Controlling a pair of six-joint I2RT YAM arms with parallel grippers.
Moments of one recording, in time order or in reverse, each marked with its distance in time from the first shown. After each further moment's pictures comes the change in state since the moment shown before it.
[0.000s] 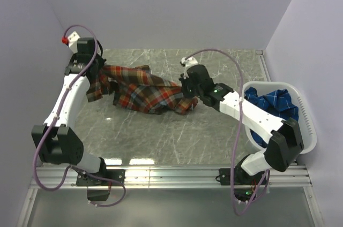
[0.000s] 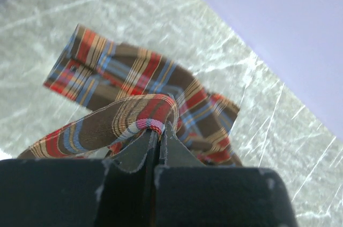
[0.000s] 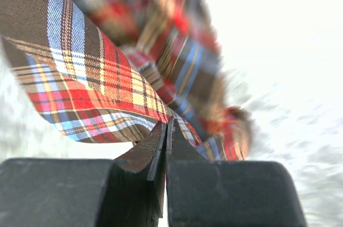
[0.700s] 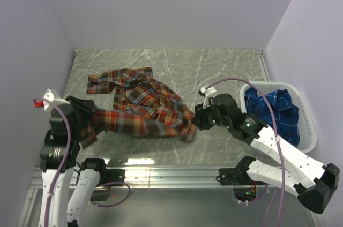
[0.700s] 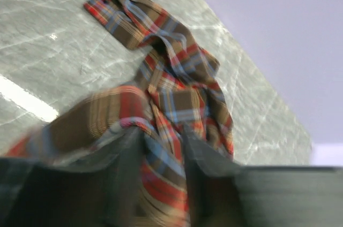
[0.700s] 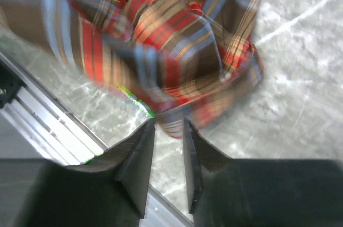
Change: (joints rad) left arm 0.007 -0.896 -0.454 -0.263 0.085 -0.106; right arm 0.058 -0.544 -0.347 -0.152 -0.169 0.019
